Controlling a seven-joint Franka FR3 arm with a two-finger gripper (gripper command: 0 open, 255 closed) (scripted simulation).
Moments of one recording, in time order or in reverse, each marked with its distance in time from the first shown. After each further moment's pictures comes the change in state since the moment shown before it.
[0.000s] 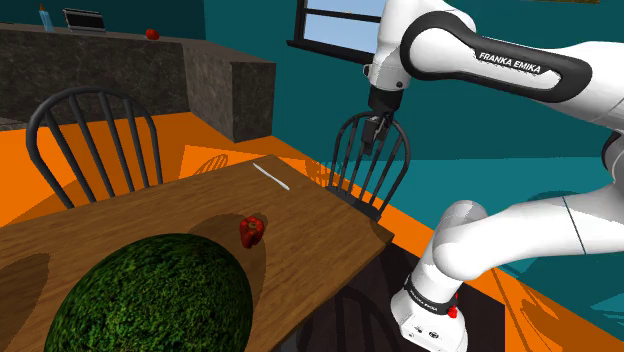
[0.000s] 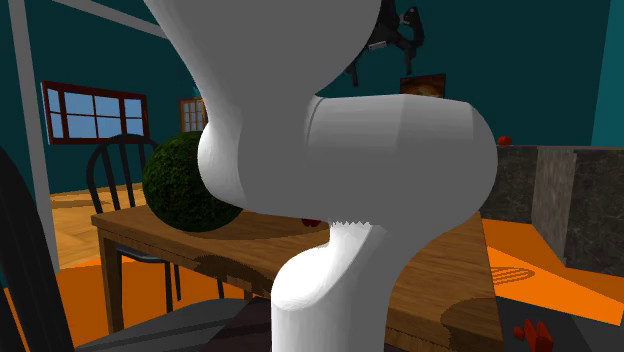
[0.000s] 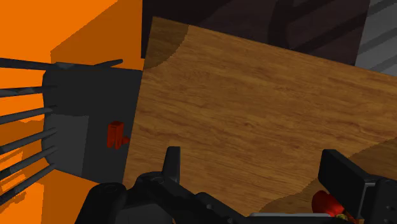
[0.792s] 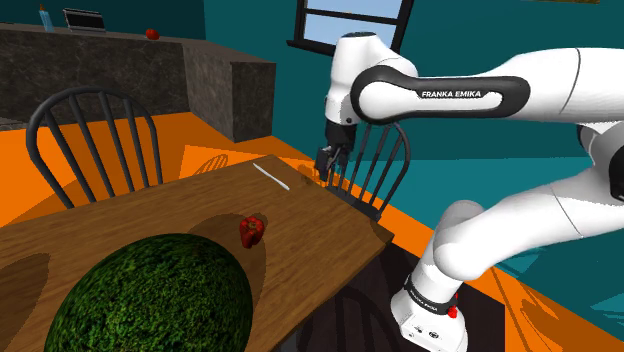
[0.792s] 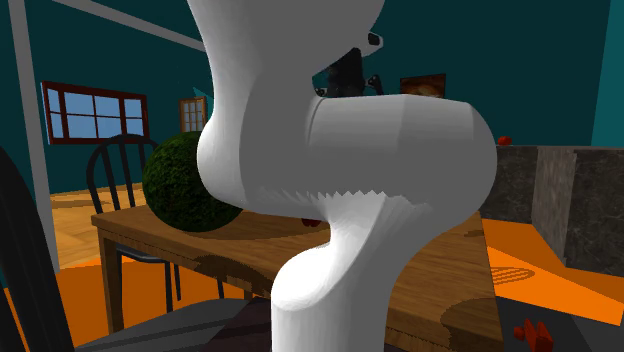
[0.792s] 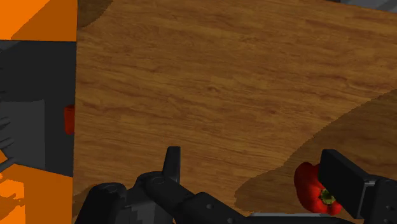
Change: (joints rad) arm 0.016 0.166 0.121 -0.122 0.096 0.324 0.196
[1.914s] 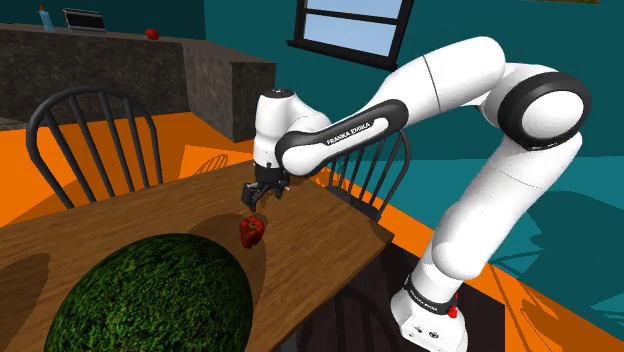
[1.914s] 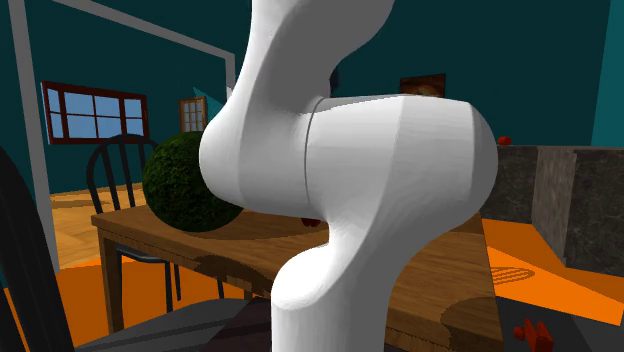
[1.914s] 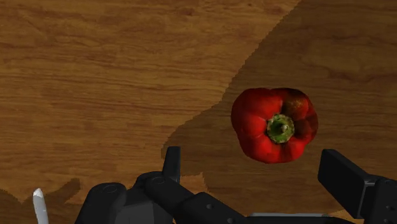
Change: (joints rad) arm -0.030 0.555 0.201 0.137 -0.073 0.488 0.367
